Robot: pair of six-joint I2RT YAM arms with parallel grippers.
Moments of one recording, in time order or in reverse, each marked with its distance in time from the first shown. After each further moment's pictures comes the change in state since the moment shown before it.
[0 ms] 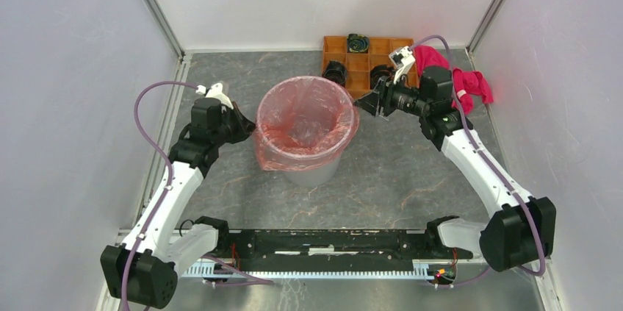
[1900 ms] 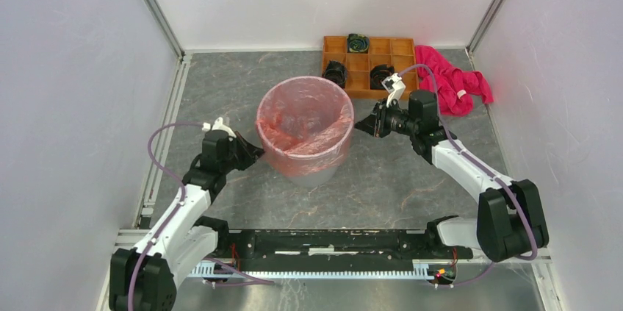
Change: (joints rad) left arm 0.000 -0.111 -0.375 0.256 0.051 -0.264; right arm 0.008 0.076 -0.264 0.184 0.015 0.048
